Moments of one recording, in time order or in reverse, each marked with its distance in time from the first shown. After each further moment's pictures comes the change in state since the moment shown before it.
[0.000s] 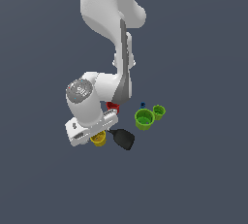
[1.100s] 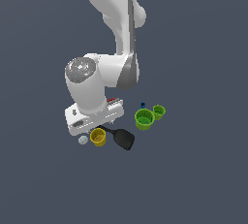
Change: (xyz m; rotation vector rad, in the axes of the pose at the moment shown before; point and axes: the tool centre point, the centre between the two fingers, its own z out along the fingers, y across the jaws) arm 0.006 -0.020 -0.064 0.003 -0.001 0.108
